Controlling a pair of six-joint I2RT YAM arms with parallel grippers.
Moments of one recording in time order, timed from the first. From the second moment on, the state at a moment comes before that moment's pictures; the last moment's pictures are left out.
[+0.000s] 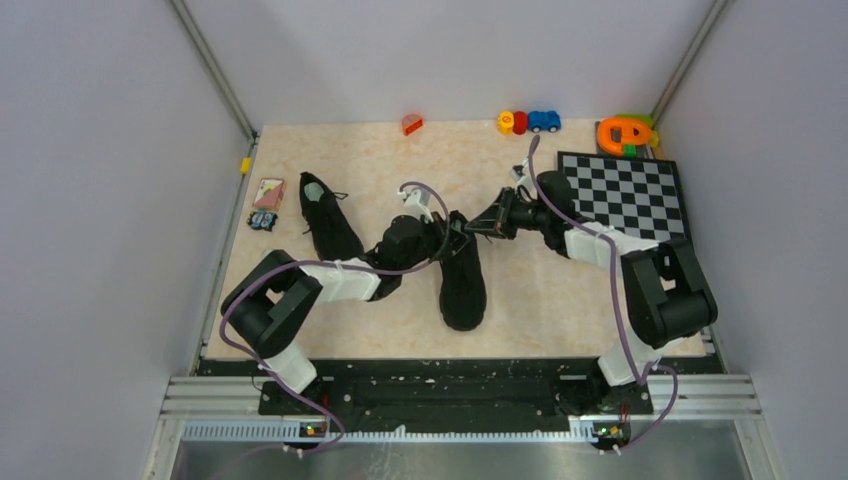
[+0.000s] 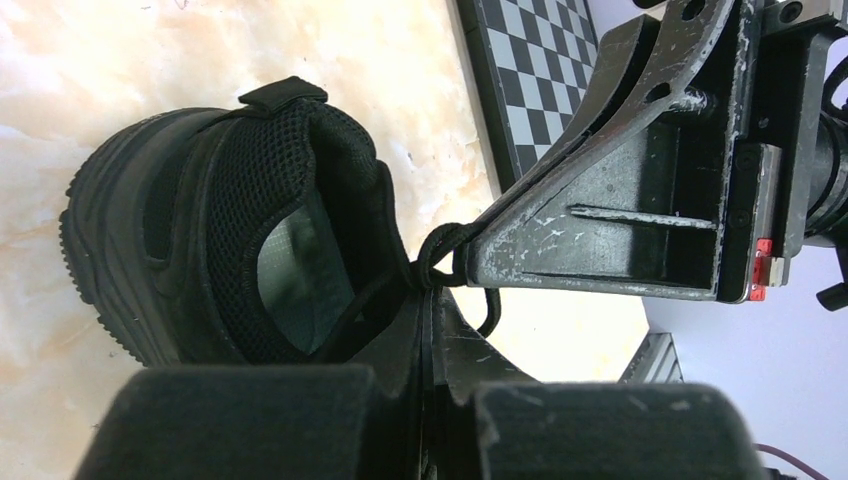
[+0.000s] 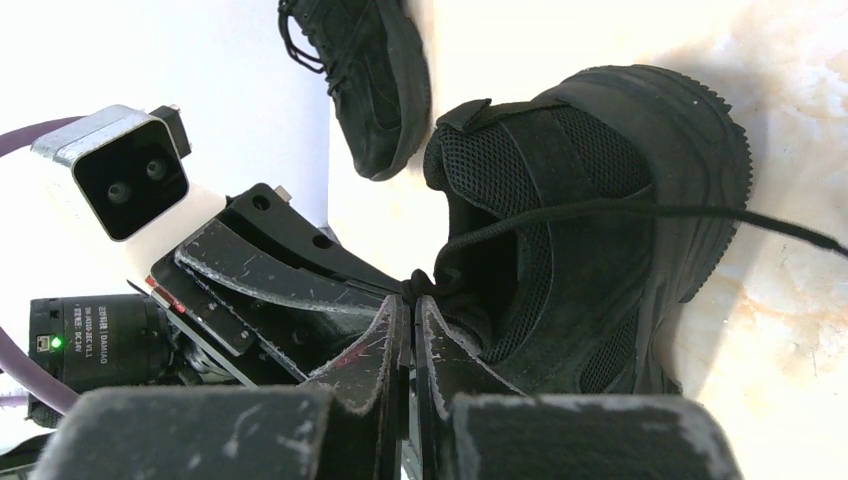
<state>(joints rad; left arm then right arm) -0.73 1.66 0.74 0.67 0.07 -0.85 0.33 1.63 0.87 0.27 -0.76 0.90</state>
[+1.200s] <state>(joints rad) -0.72 1.78 0.76 0.80 0.13 -1.12 0.33 1.56 0.89 0.11 -0.62 0.79</state>
